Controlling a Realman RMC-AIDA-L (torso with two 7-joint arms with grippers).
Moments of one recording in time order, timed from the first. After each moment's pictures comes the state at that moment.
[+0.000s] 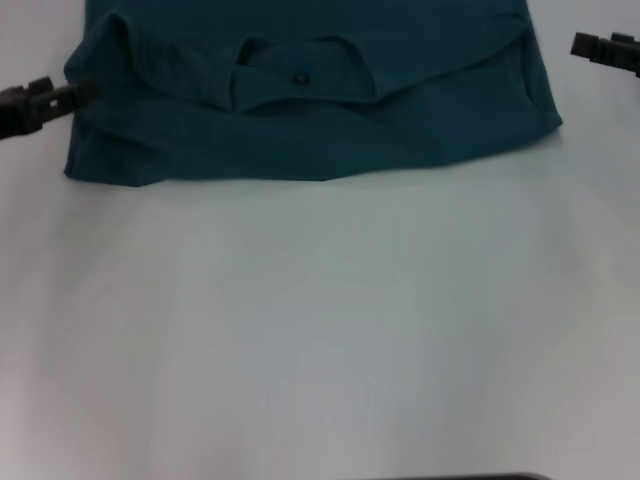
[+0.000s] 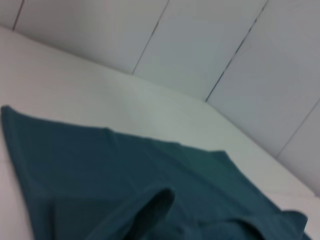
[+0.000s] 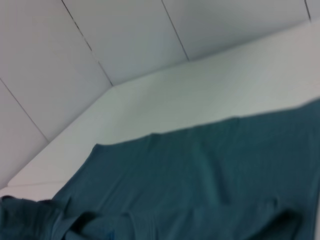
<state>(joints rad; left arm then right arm) -0.41 -2.08 -2.58 -0.78 -1.21 1.32 -1.78 0.51 1.96 -0.41 -0.61 -2.06 -1.32 1.75</state>
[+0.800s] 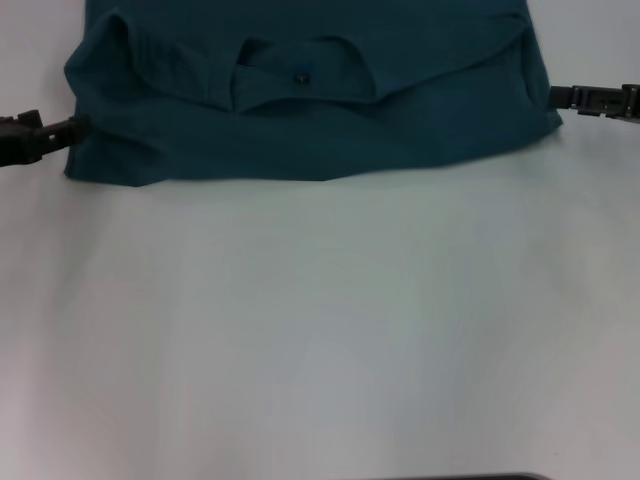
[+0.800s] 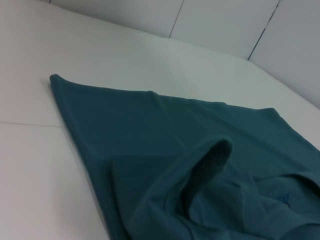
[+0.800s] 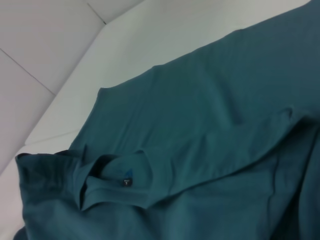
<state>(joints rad) -0.41 -2.09 -2.57 -0.77 -1.10 1.20 -1.74 0.54 1.93 -0.48 -0.58 -2.18 -1.36 2.00</state>
